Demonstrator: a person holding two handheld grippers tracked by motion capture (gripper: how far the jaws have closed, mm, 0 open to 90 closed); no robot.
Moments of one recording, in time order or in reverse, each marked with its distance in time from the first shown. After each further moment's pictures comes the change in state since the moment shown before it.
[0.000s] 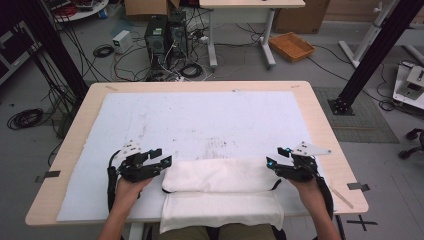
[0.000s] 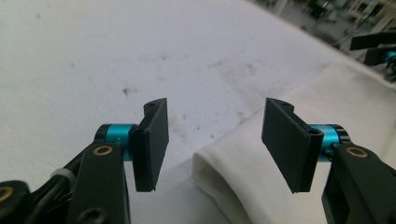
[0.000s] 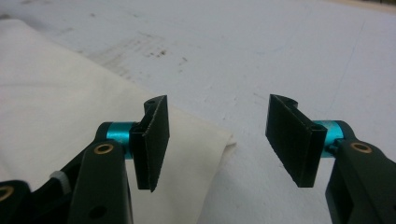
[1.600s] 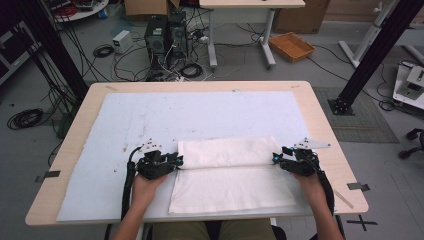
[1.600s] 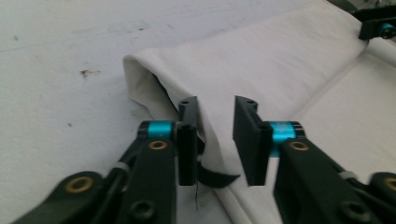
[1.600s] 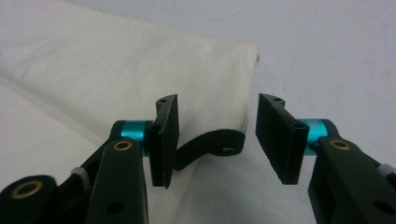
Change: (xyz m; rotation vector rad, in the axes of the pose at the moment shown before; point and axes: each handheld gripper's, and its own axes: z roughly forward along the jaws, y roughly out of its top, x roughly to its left) left arm -0.023 0.003 0.023 0.077 0.007 0.025; right arm -0.031 -0.011 0.010 0.060 -0.045 0.054
